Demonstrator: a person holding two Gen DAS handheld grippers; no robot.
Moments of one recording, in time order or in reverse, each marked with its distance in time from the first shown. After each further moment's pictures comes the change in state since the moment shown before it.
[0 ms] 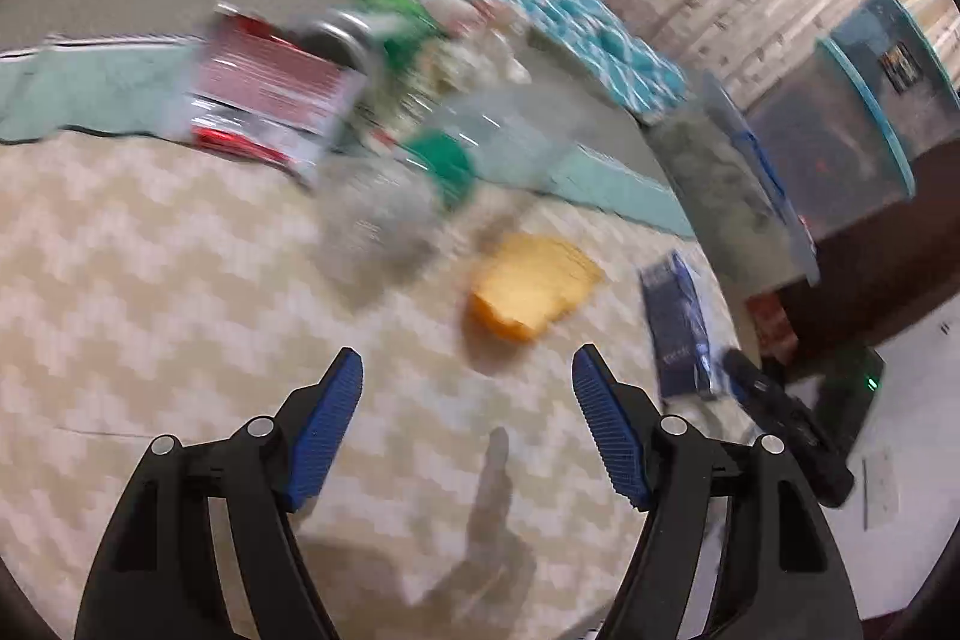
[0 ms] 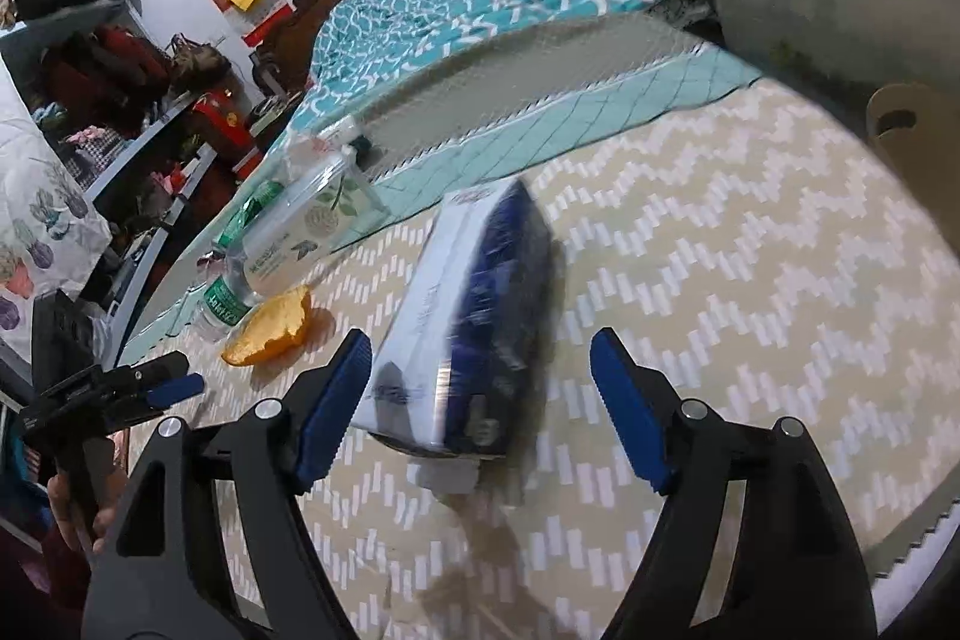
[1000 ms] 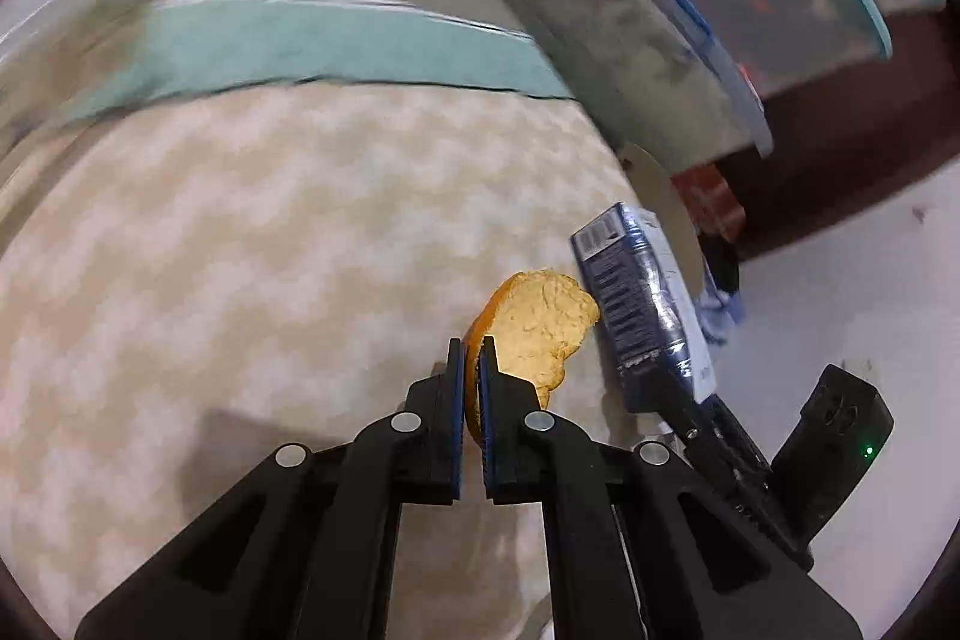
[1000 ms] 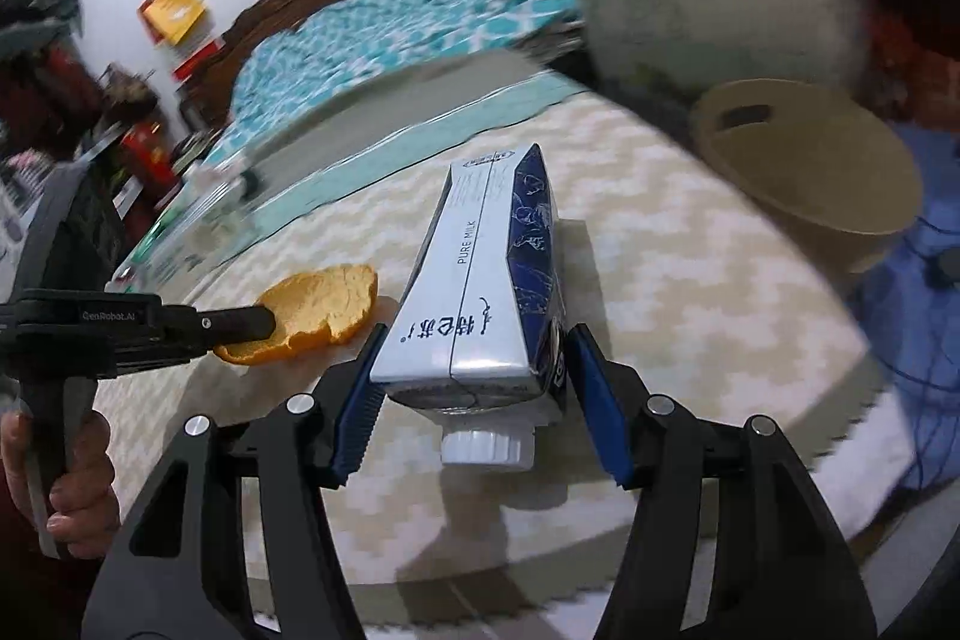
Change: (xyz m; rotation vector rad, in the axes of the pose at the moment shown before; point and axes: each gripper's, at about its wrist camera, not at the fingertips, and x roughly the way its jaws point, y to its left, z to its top) left arm 0.155 -0.170 -0.002 0.216 0.263 -0.158; right arm -0.060 -0.072 -0.026 0.045 -0.134 -0.226
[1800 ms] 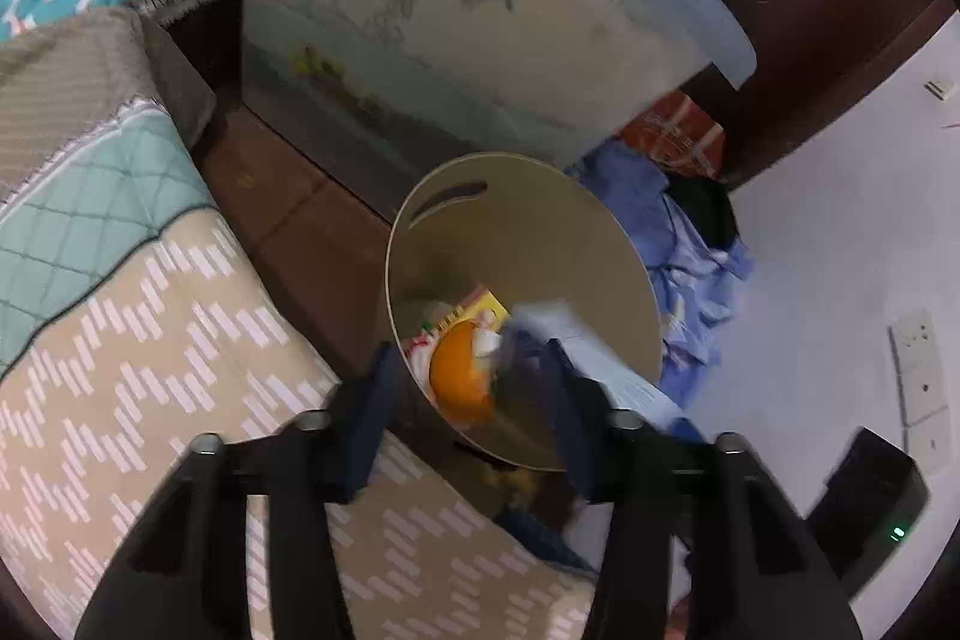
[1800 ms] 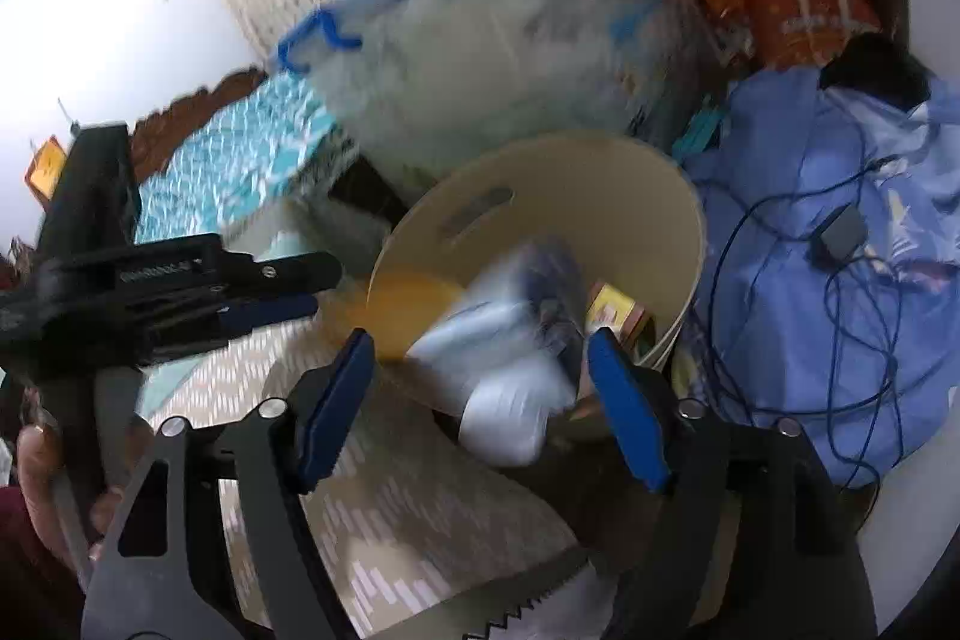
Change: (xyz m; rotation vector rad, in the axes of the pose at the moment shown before) left arm 0.181 -0.196 0.105 0.283 0.079 0.012; right arm -0.018 -0.179 0.064 0.307 -0.170 -0.182
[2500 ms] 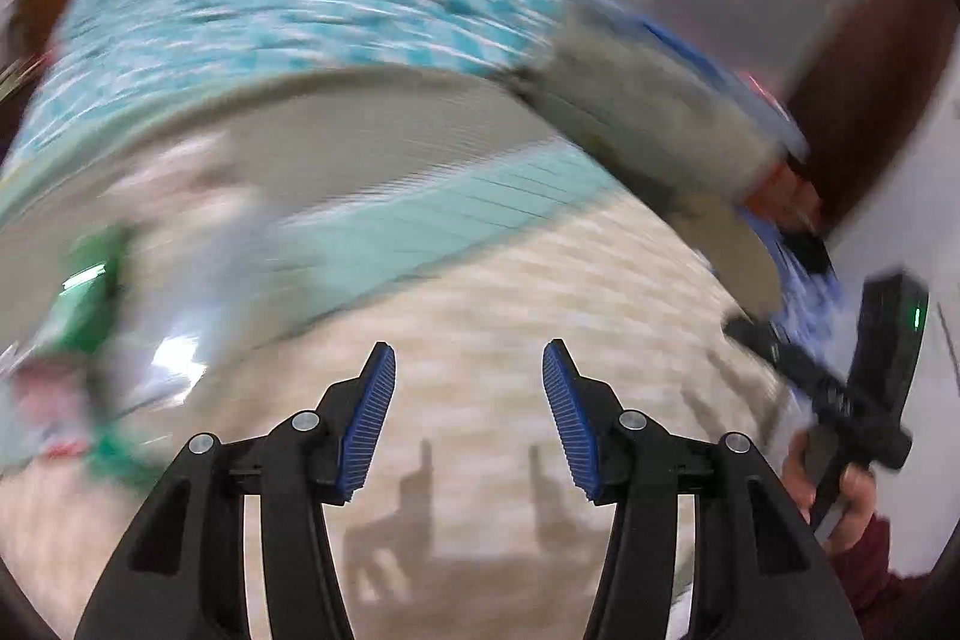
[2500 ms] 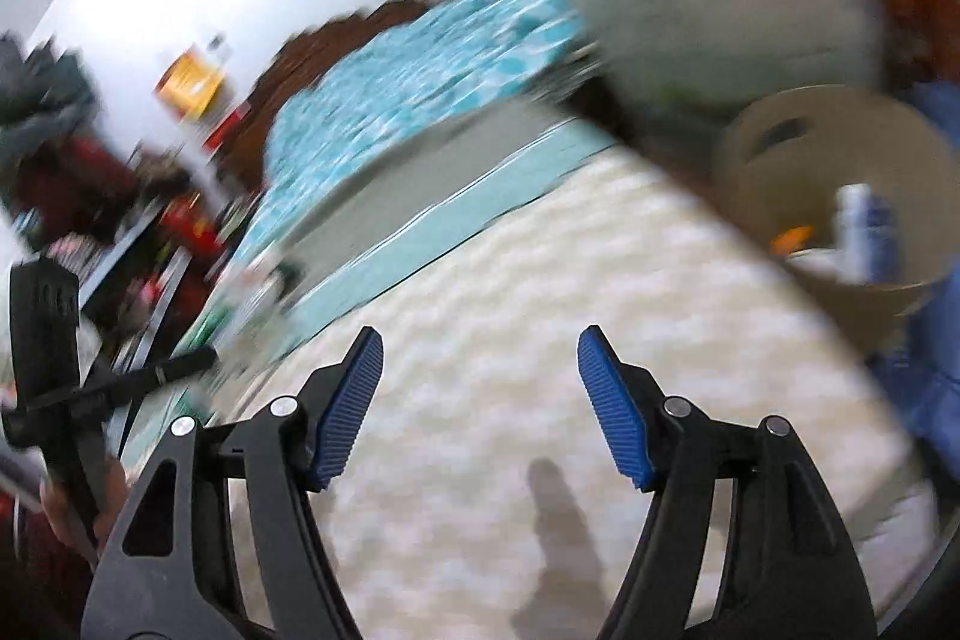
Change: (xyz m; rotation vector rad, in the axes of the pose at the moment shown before) left arm -0.287 0.182 -0.175 -0.122 -0.279 0.354; right arm -0.001 0.173 -0.069 -0.193 0.190 0.370
